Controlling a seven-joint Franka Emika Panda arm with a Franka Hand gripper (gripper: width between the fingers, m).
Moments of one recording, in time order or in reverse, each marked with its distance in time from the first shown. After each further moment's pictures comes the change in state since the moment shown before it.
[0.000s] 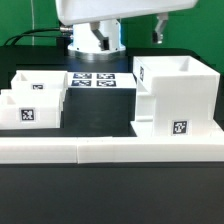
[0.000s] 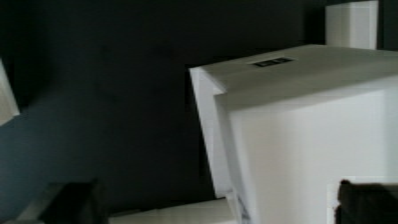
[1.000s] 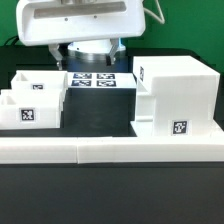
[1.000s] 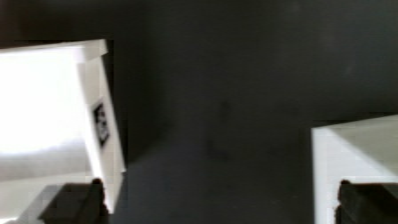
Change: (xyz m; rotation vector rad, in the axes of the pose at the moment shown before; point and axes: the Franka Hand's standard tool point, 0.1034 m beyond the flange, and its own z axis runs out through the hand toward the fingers) arm -0.030 0.061 0.038 -0.070 0.035 -0.036
